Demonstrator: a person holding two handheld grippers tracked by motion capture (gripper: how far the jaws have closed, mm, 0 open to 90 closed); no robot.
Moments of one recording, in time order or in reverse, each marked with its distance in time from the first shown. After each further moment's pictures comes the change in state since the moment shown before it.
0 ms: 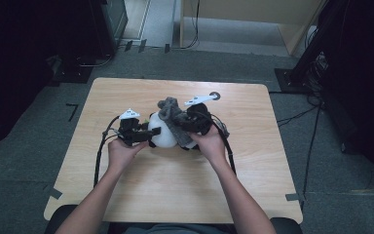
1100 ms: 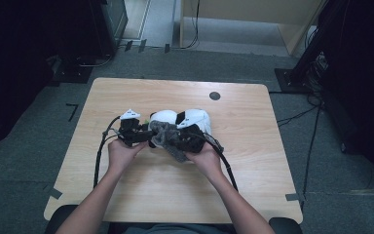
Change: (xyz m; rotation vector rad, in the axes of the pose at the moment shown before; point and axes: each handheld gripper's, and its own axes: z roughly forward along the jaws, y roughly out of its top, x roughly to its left) left arm 0.000 -0.001 0.001 0.022 0.013 -0.003; right arm 0.015 -0.055 0.031 0.060 0.075 -0.076
